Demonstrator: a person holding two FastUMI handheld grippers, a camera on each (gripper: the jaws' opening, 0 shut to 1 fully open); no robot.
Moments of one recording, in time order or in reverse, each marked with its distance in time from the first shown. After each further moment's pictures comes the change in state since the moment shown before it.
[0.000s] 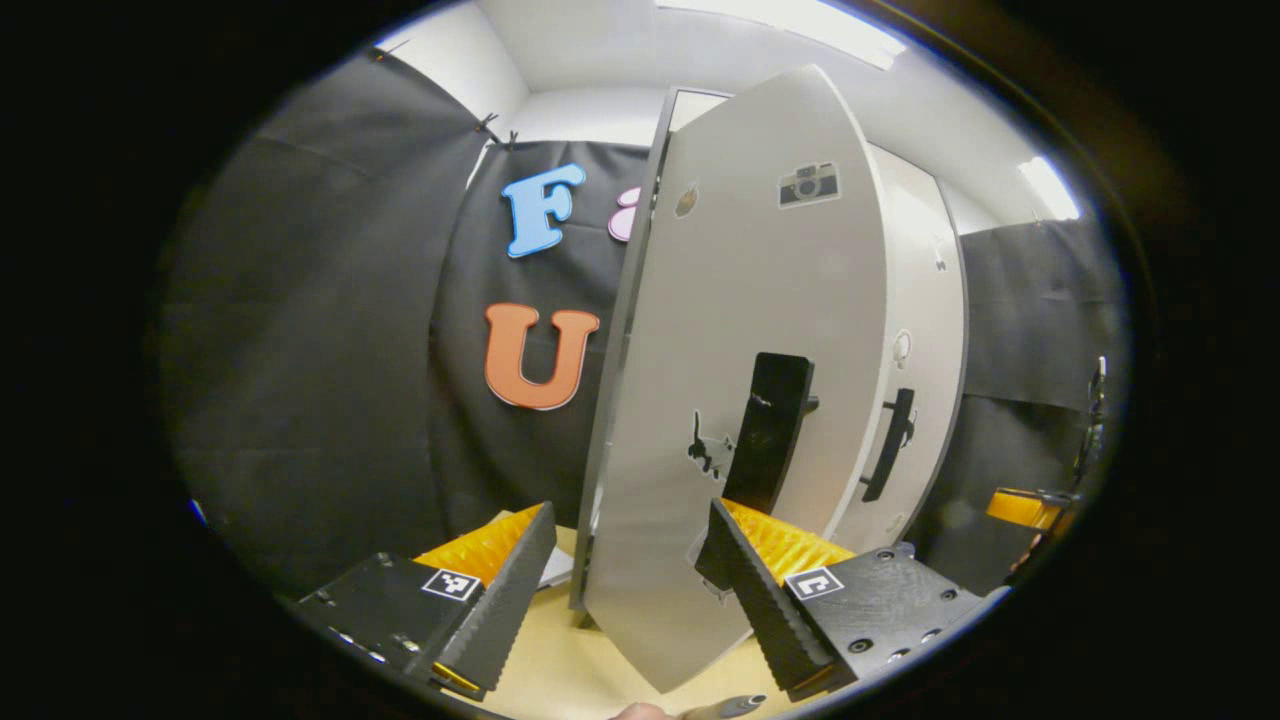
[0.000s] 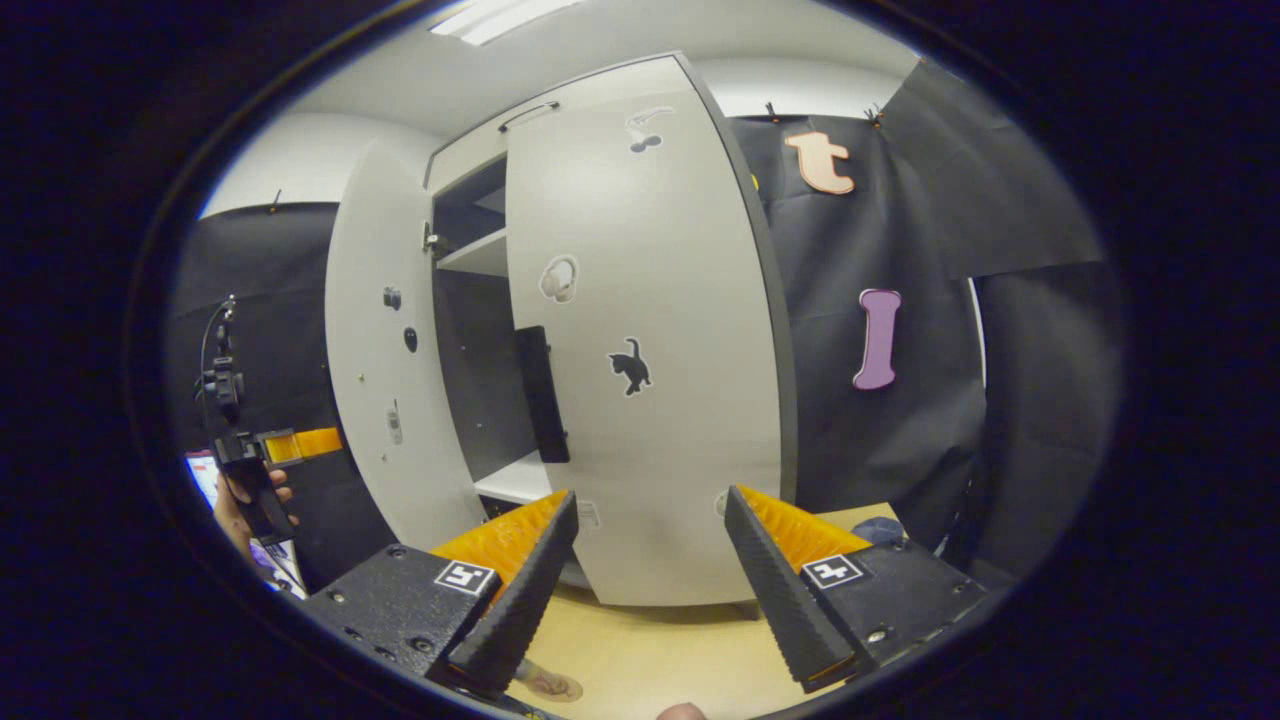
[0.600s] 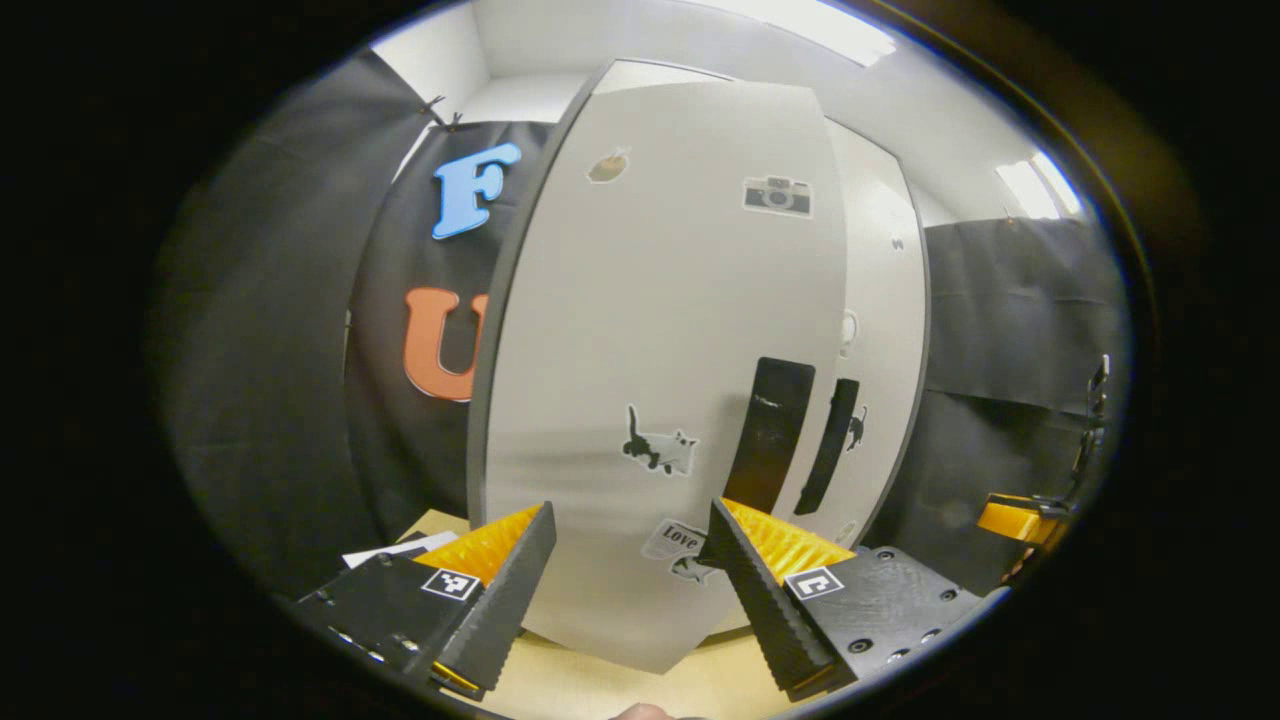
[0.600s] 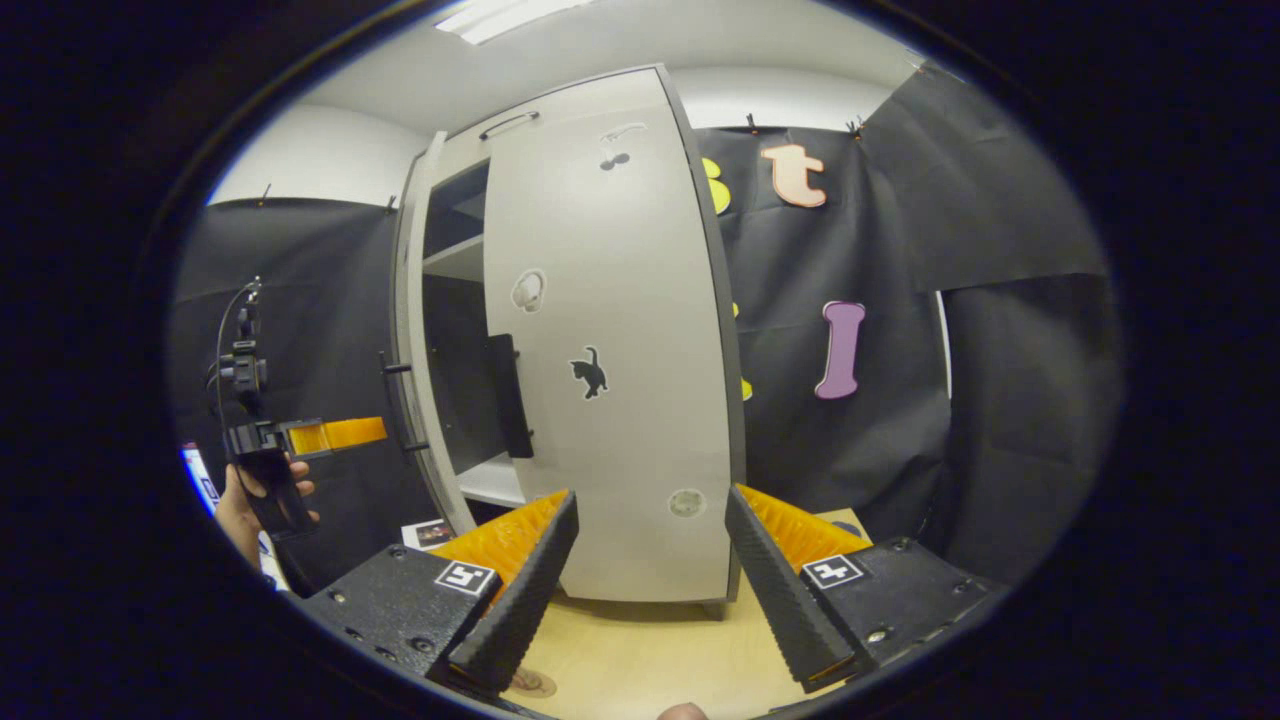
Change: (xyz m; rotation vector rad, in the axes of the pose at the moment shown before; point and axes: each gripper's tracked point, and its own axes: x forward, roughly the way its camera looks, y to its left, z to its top) left arm 0.061 -0.080 -0.013 0.027 0.028 -0.159; right arm -0.022 -0.025 0.002 -0.019 -0.019 -0.085
